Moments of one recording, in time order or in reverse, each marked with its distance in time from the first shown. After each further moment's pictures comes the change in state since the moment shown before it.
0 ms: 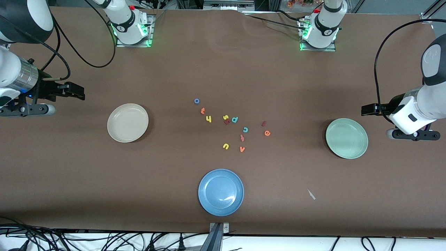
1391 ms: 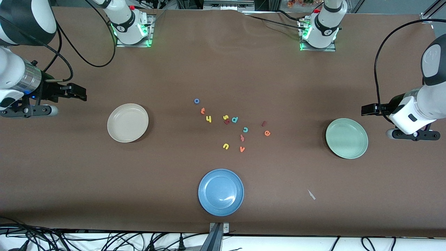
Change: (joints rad) left arm 0.000 0.000 0.000 0.000 0.000 0.000 0.000; right arm 0.001 -0.004 0.000 -0.027 0.000 0.024 0.000
